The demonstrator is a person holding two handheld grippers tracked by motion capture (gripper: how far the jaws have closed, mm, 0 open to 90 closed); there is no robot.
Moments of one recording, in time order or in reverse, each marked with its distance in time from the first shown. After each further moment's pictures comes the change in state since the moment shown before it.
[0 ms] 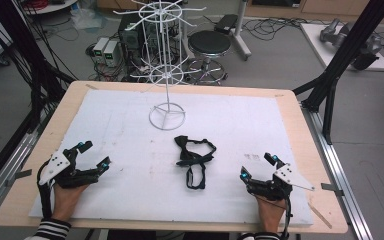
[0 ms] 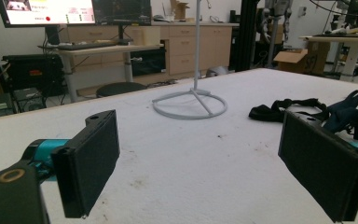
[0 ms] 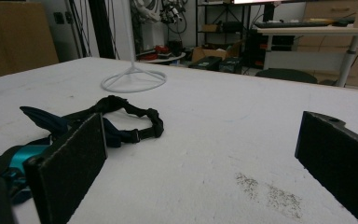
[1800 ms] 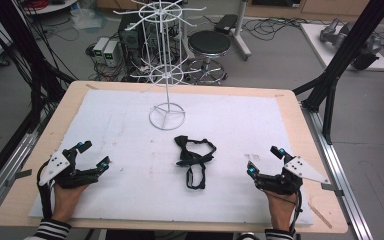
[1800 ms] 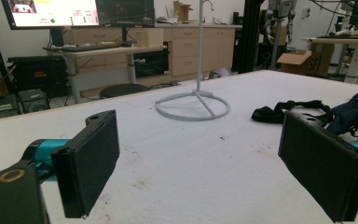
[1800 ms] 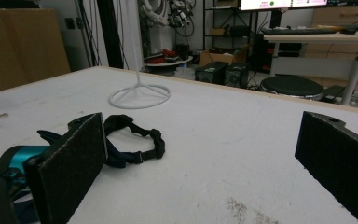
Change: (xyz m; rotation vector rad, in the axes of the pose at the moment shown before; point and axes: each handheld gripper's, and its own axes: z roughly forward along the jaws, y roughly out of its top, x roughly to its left) left arm -0.001 0.000 -0.001 -0.007 0.014 0.001; right arm -0.010 0.036 -0.010 -0.005 0.040 0.000
